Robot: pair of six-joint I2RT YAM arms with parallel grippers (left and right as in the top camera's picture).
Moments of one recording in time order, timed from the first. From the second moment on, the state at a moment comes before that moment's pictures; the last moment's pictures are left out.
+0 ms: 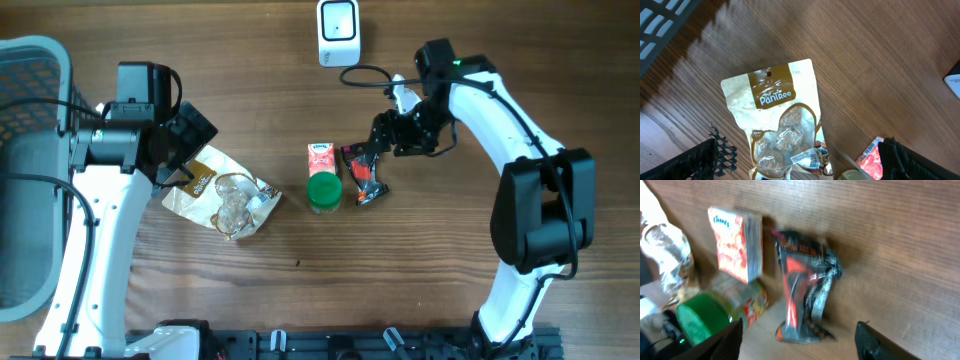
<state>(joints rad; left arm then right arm) -0.04 1.39 1.34 -1.13 -0.12 -0.82 0.21 2.03 1.55 -1.06 -0.50 0.04</state>
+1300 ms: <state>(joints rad) -0.04 1.39 1.34 -1.13 -0.12 -0.82 0.47 2.06 1.45 -1.34 0.48 0.70</state>
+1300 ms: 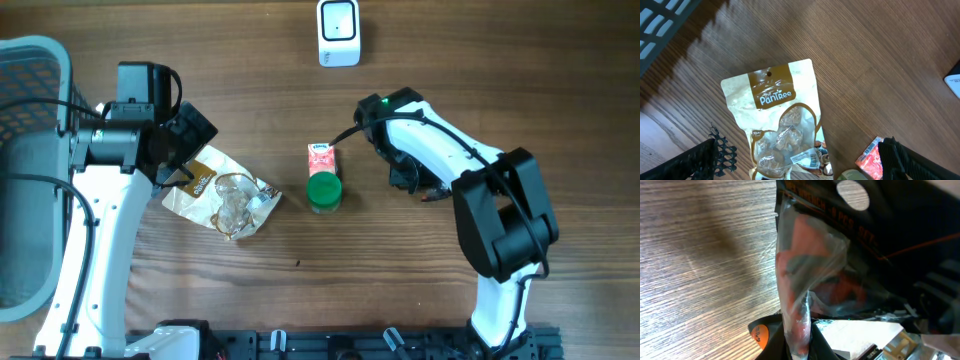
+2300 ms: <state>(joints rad) -0.04 1.39 1.34 -1.13 -0.12 -0.82 0.49 1.83 1.74 -1.61 0.52 0.75</state>
